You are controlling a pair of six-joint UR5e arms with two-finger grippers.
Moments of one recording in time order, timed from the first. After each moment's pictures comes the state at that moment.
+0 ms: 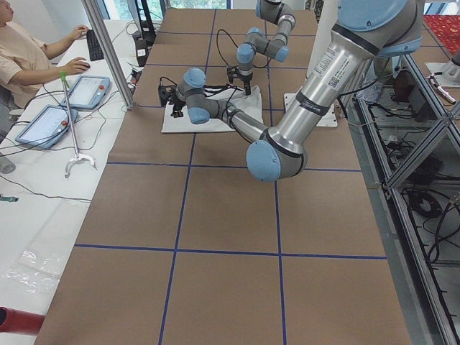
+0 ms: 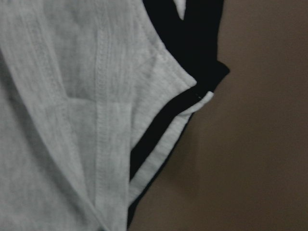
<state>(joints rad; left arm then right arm) -0.85 -2.19 -1.39 -2.37 -1.83 -1.53 0.41 -0.99 1.77 -2.01 1.77 0.97</state>
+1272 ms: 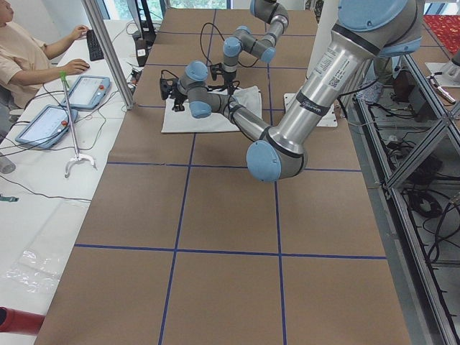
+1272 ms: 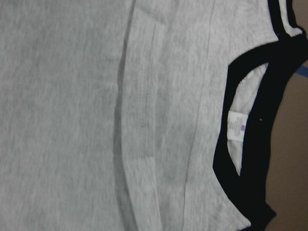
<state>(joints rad) -0.85 -2.19 -1.45 -2.32 -1.84 -1.53 0.49 -0.75 1.49 -1.76 1.73 0.91</state>
